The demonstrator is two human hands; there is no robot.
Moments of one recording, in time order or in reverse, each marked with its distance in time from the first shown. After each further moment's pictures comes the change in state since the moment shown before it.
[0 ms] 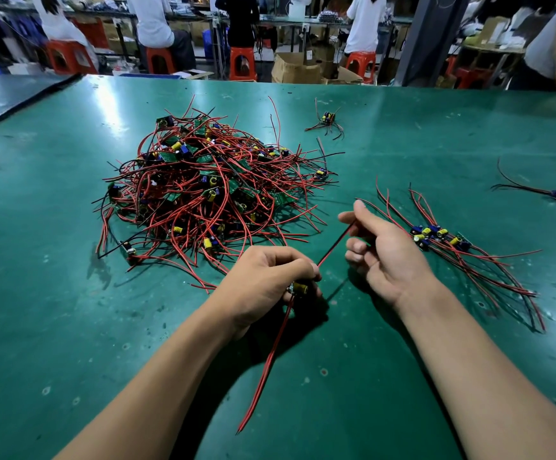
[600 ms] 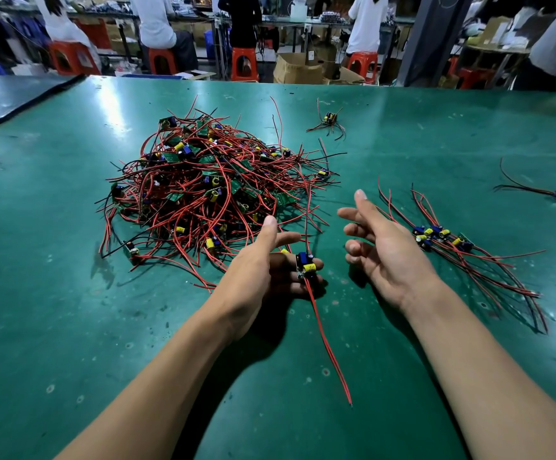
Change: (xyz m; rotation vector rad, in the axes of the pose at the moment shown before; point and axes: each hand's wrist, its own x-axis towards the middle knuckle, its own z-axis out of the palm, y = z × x) left_hand 0.001 0.005 0.003 -0.382 0.090 -0.101; right_hand -0.005 -0.002 0.000 -0.150 0.001 -0.041
